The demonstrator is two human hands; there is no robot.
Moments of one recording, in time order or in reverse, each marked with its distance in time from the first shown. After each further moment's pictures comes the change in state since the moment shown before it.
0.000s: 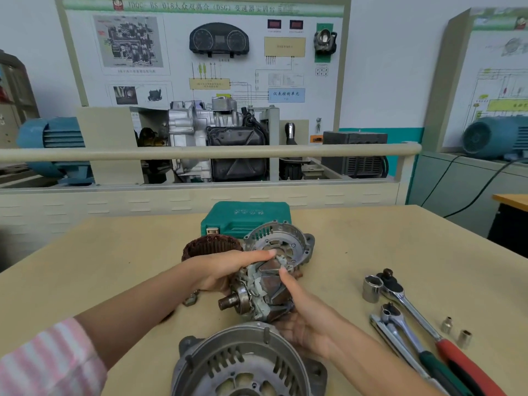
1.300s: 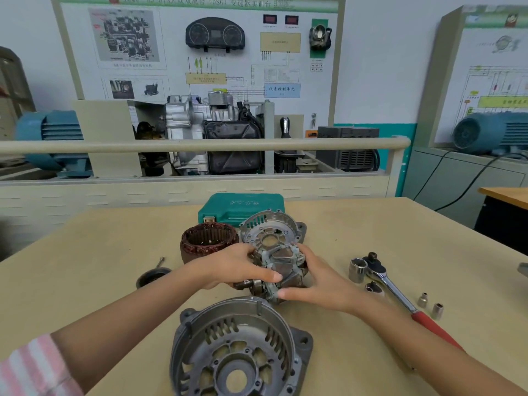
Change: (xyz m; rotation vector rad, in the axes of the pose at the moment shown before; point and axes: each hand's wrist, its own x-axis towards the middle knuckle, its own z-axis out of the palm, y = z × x) left_hand -0.024 -0.007 0.032 0.188 0.068 0.250; right_hand -0.004 -0.016 -0.062 -1.080 -0.051 -0.617
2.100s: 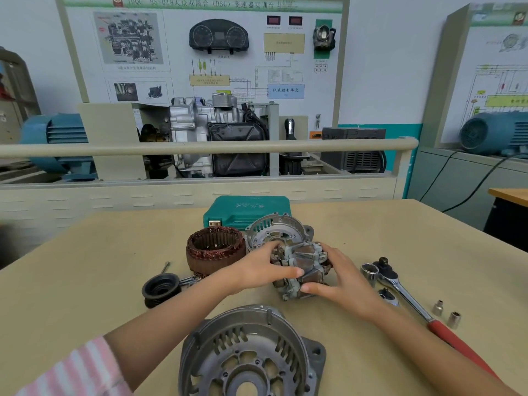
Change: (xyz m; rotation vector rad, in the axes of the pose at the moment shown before) left_hand 0.017 0.010 0.017 0.080 0.093 0.088; right_hand 0.003 0.025 -0.008 -0.221 0.286 -0.079
